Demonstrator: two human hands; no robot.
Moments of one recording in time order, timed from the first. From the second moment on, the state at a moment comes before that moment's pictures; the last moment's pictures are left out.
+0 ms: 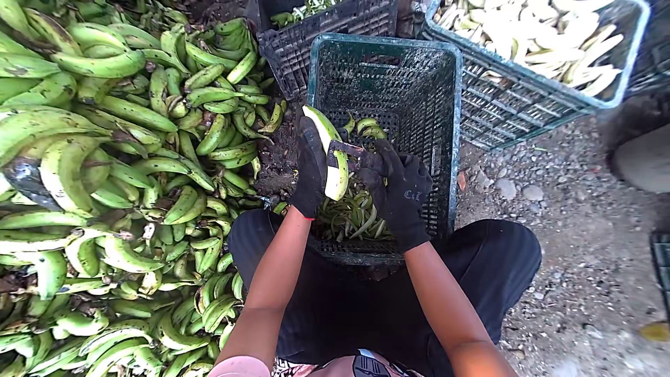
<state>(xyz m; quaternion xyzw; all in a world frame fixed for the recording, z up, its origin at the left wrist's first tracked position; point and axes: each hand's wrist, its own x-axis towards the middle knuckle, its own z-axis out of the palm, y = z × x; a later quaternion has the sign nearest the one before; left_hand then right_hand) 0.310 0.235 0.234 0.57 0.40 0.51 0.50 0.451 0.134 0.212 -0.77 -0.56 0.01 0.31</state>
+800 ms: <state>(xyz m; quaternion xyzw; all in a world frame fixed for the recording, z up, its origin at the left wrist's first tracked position) 0.309 0.238 0.249 0.25 0.43 0.58 0.65 0.436 0.122 0.188 -0.72 -0.59 0.01 0.37</state>
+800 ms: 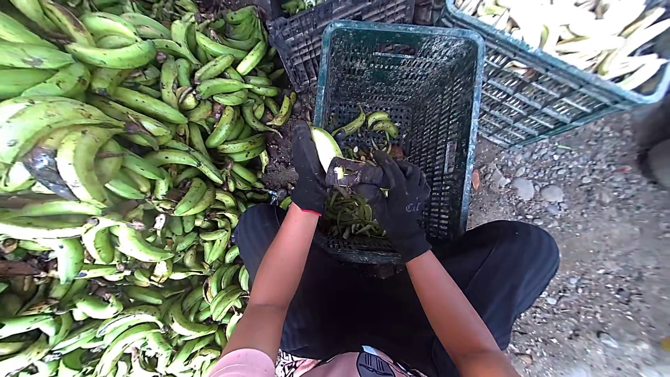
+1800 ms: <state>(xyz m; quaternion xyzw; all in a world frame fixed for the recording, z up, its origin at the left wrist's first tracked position) 0.297 0.239 0.237 0.22 0.28 0.39 0.85 0.470 0.120 0.173 -0.60 -0.69 -0.11 0.39</state>
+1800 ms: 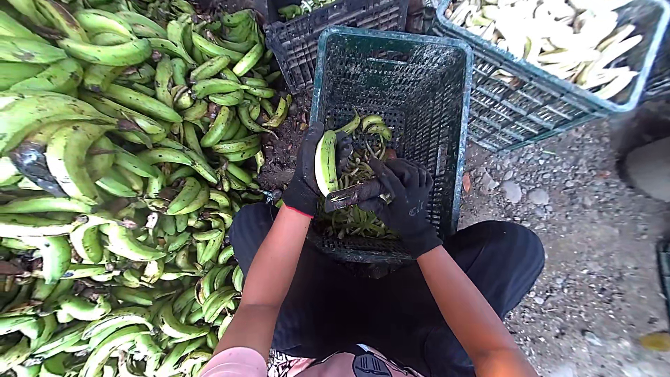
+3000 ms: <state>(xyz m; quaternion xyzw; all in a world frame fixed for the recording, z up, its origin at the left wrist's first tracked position) 0.300 0.230 0.245 0.52 0.34 0.44 0.65 0.471 0.116 0.200 -0.68 -0.67 0.06 0.31</state>
